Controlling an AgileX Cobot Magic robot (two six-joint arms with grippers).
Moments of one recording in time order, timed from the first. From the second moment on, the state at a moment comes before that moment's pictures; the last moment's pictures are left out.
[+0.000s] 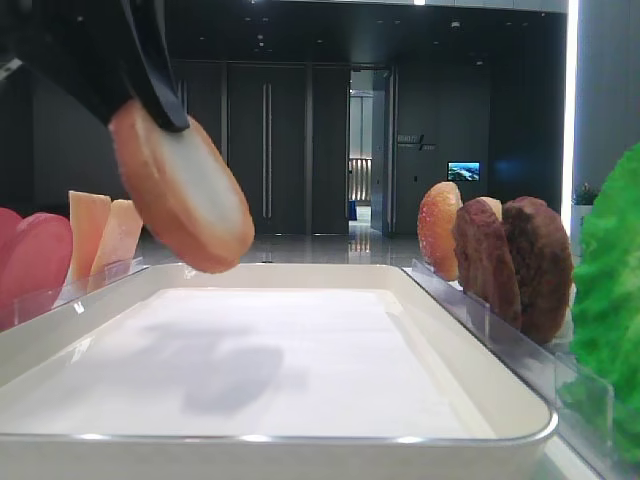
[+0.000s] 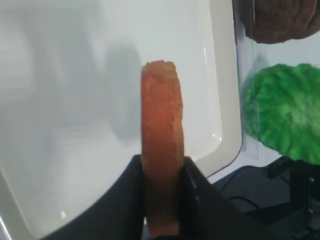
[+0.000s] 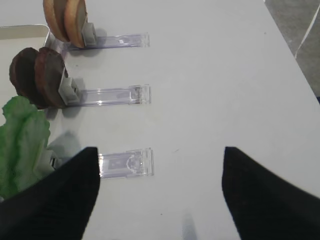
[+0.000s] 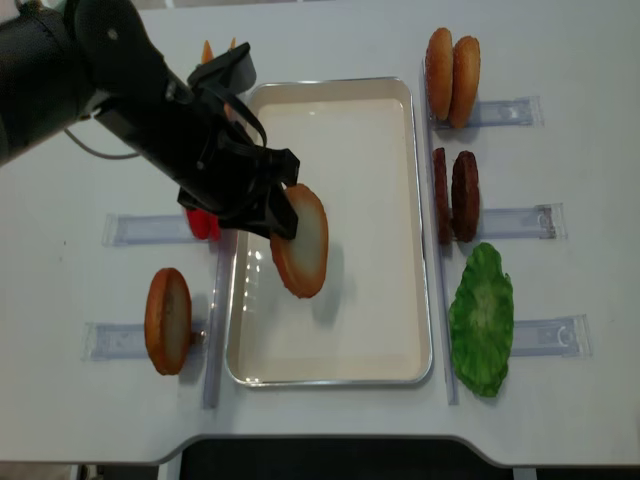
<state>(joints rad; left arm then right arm) -0.43 1.58 -1.07 -0.56 0.90 0.03 0.00 -0.01 -0.51 0.04 1.13 -0.01</state>
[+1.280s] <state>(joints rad) -0.38 1.85 -1.07 -0.82 0.90 0.38 0.00 -0.01 -0.51 0.04 1.13 -0.01</state>
